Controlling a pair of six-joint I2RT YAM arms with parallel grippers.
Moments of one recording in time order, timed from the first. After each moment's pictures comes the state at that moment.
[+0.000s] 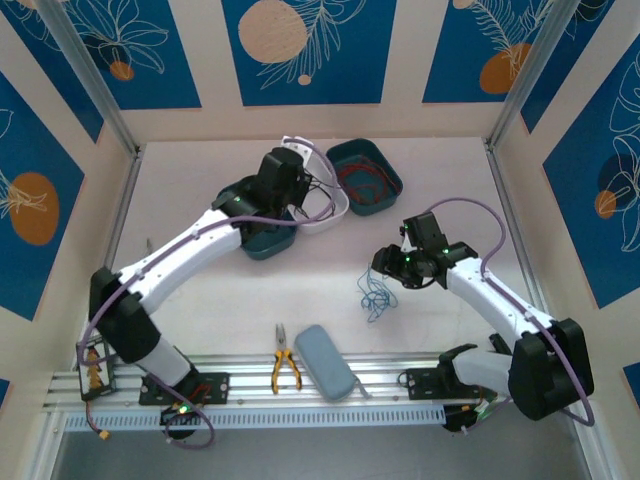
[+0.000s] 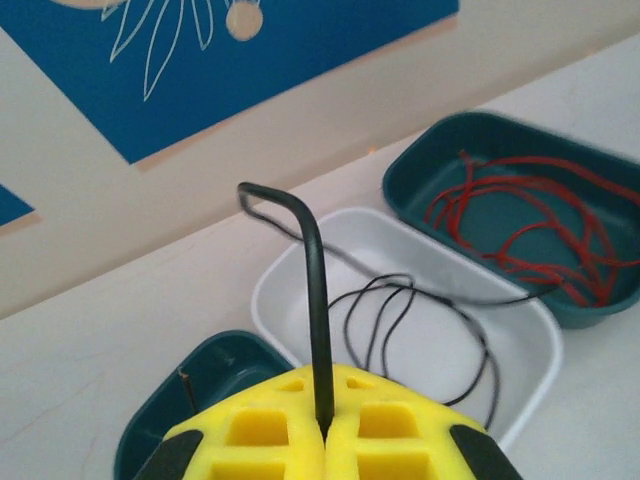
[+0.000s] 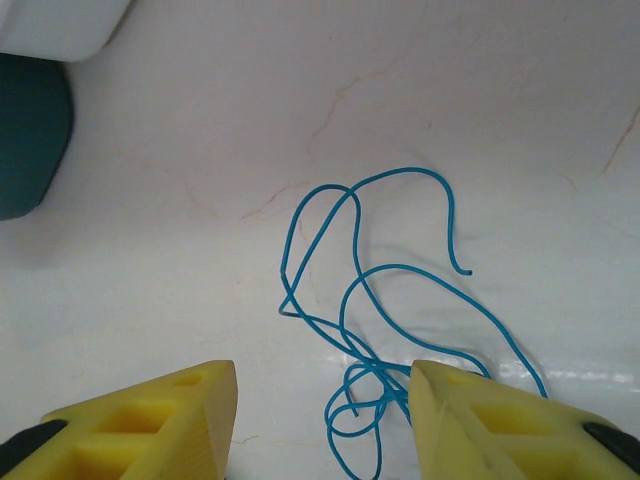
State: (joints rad) left arm -0.72 1.61 1.51 -0.43 -0.50 0.03; right arm 0.36 1.16 0.75 -0.63 -0.26 0.70
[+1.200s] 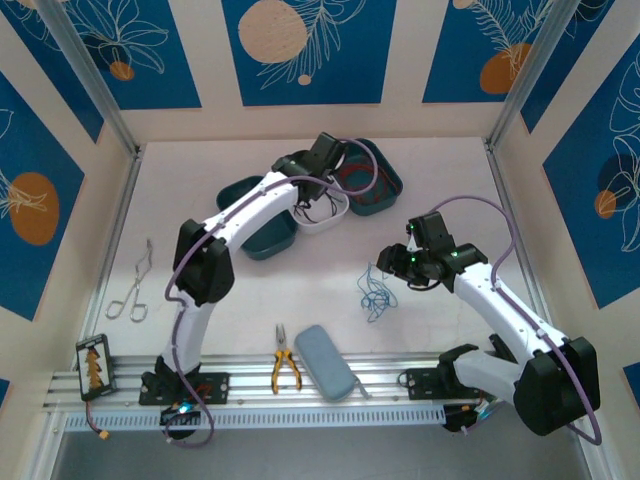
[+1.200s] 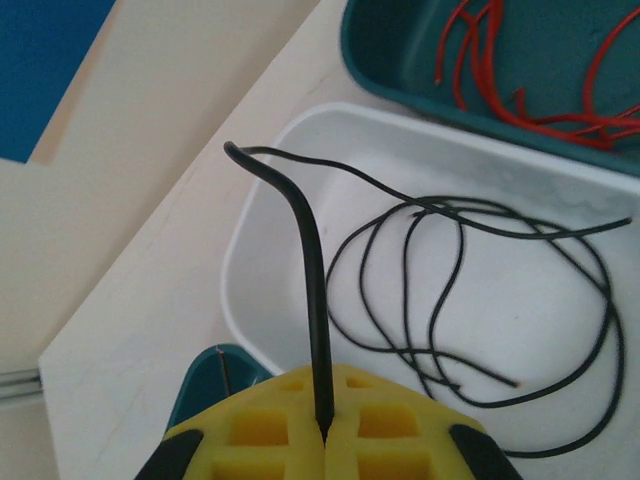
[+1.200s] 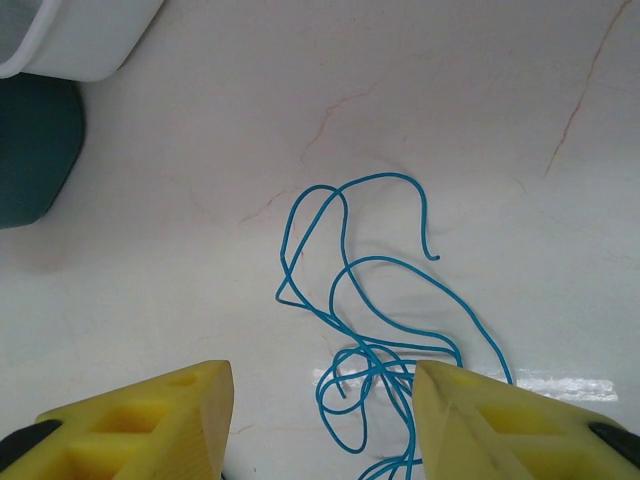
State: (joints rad) left arm -0.71 2.18 2.10 -0.81 -0.53 0.27; right arm 0.36 1.09 0.78 -0.71 -0.20 0.69
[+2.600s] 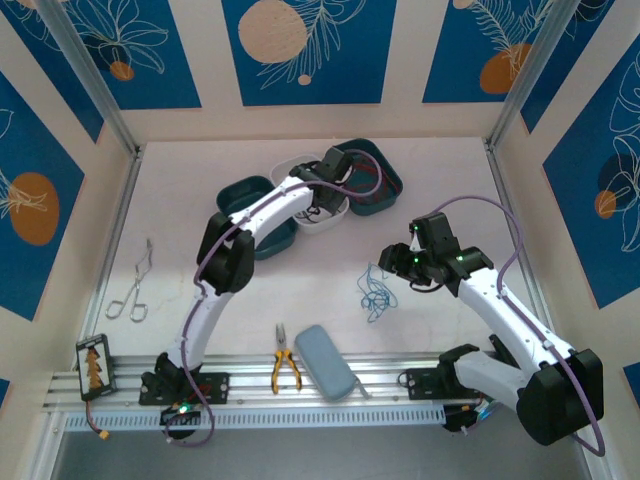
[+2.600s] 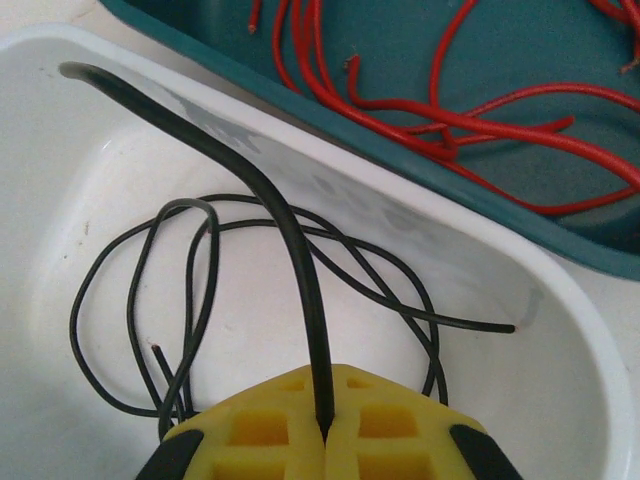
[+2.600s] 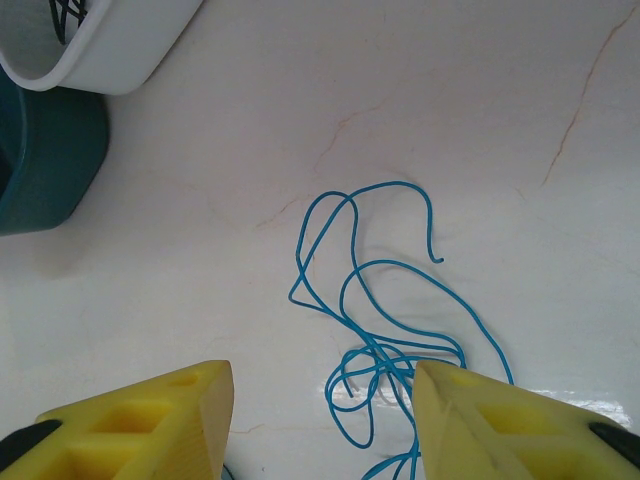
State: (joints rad) left arm -0.68 2.38 2.18 -0.81 -0.27 0.02; right arm 0.35 1.04 0.77 -0.71 -0.20 0.69
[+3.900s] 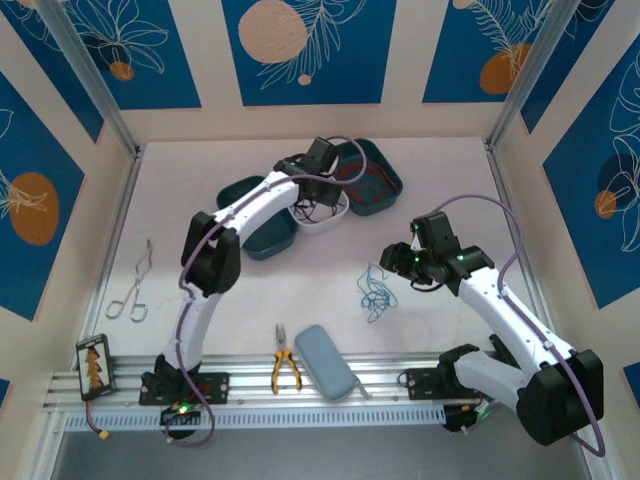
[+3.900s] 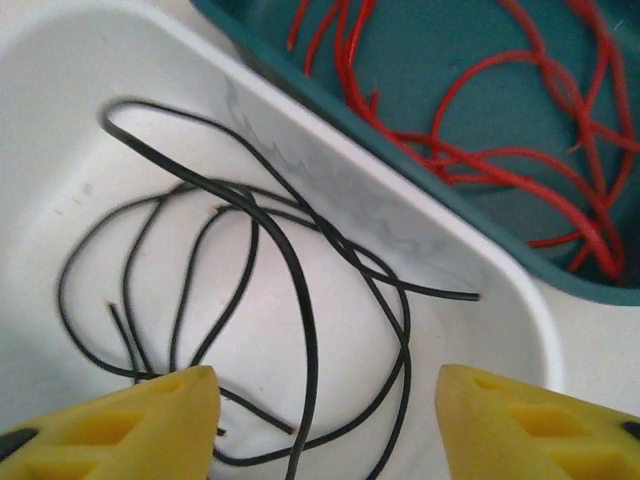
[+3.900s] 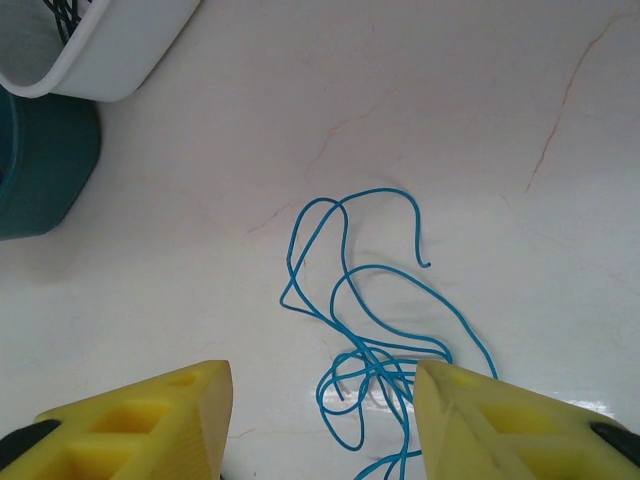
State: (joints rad) left arm -0.63 2.23 2.06 -0.75 -0.15 -0.15; right arm 0.35 1.04 0.79 -0.73 -0.18 0.68
